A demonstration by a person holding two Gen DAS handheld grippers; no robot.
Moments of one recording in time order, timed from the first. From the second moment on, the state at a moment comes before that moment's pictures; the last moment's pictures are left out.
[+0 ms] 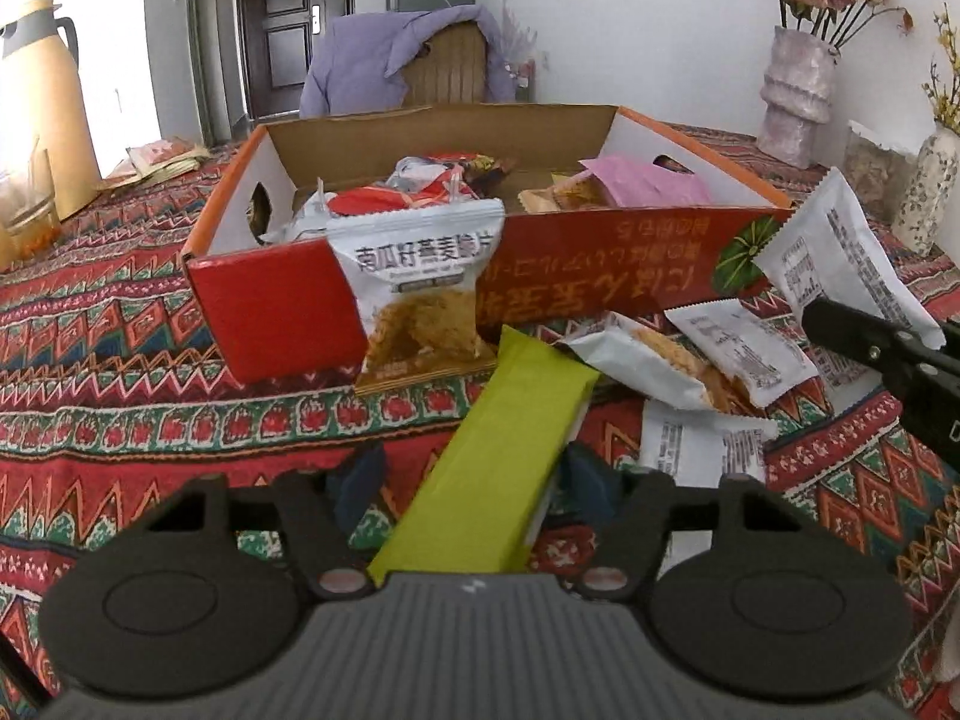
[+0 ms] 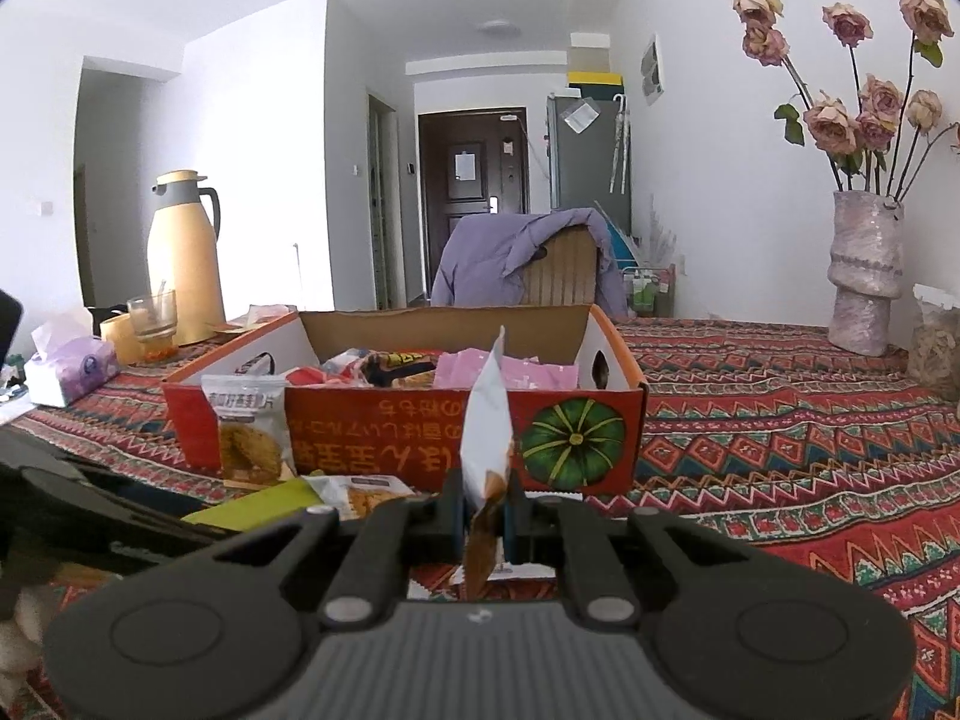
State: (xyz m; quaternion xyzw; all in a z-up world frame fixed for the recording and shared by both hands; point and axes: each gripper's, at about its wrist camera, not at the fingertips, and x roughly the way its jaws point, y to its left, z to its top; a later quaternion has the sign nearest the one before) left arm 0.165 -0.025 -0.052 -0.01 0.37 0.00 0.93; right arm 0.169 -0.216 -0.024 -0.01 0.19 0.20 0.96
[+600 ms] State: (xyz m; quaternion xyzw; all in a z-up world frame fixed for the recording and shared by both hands) left arm 0.138 -0.035 -0.040 0.00 0.32 -0.01 0.95; right arm 0.167 -0.218 -0.024 0.00 0.18 0.21 0.96
